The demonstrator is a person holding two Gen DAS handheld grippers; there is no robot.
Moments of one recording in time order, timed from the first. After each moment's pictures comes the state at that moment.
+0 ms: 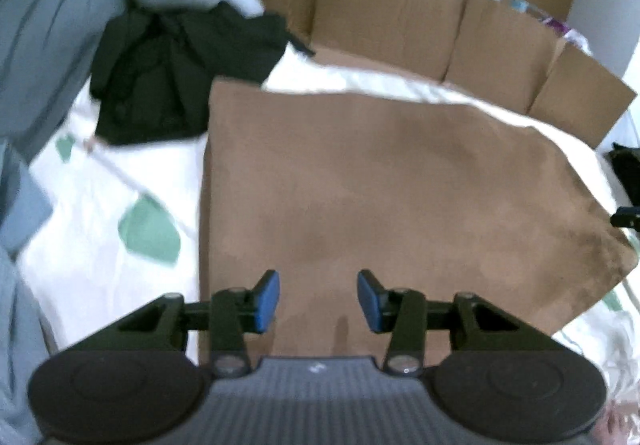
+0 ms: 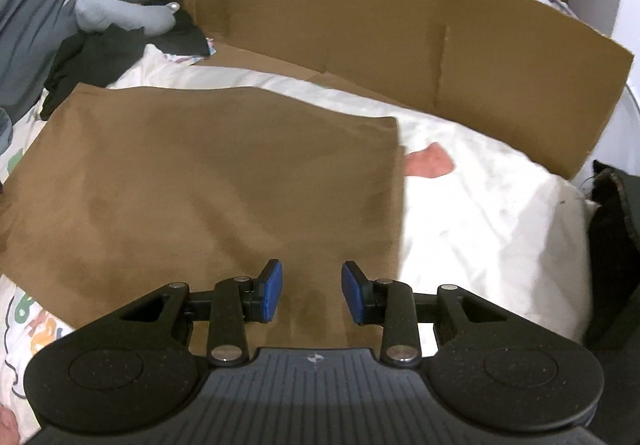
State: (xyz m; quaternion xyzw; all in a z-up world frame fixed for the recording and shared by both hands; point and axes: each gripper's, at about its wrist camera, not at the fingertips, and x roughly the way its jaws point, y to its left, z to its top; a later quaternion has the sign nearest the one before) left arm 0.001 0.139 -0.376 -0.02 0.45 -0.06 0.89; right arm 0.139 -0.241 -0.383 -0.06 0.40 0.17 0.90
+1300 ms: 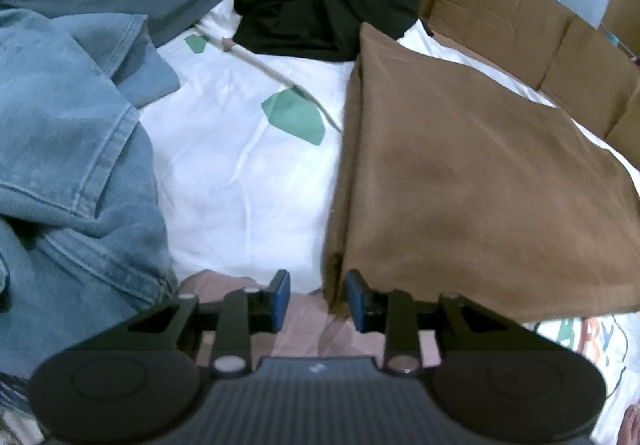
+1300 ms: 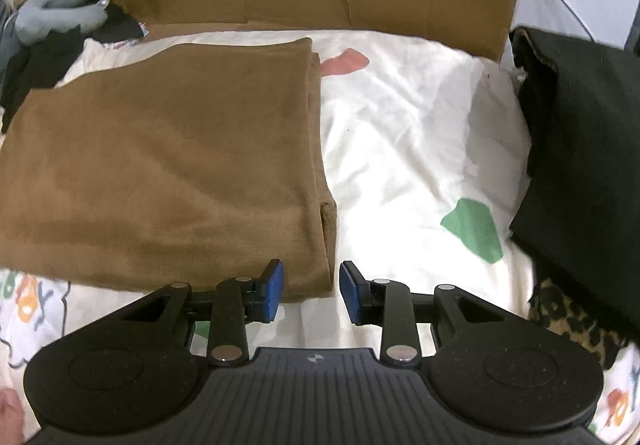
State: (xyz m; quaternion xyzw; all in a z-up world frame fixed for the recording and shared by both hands) left arm -0.066 0.204 -0.399 -0.09 0.47 0.06 0.88; right arm 0.090 -0.299 -0.410 0.01 0.47 0.08 0.88
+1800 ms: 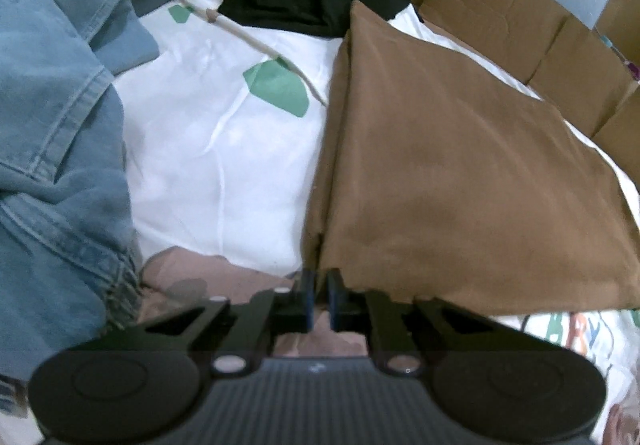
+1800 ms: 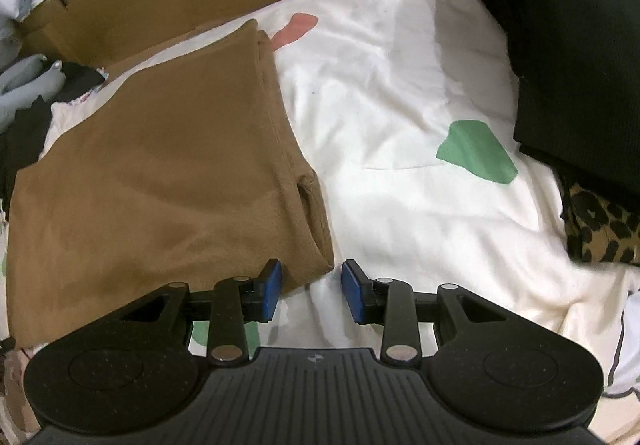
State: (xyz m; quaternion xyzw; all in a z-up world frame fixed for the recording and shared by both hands) left arm -0.069 0.207 -0.414 -0.13 0.47 0.03 0.87; right arm 0.096 -0.323 -0.433 0.16 0.50 0.04 0.85
